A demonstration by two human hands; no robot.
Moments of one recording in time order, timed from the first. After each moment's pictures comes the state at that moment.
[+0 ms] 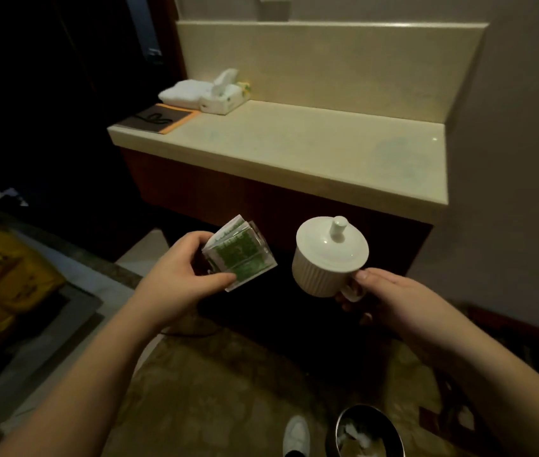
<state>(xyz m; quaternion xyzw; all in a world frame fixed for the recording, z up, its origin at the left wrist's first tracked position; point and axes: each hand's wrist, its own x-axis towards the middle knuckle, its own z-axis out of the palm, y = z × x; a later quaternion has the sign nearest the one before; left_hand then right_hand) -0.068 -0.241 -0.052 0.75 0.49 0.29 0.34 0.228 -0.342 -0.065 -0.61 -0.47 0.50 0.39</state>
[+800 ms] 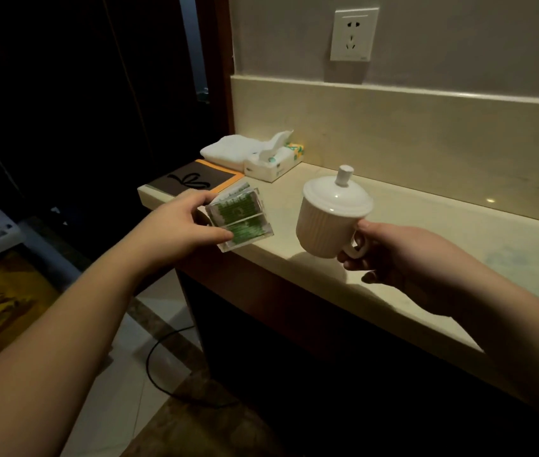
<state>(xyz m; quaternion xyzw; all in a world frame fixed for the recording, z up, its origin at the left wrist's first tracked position) -0.084 0.029 0.028 0.76 0.53 0.31 0.22 0.216 -0.045 0.029 -0.56 -0.48 0.53 0.42</state>
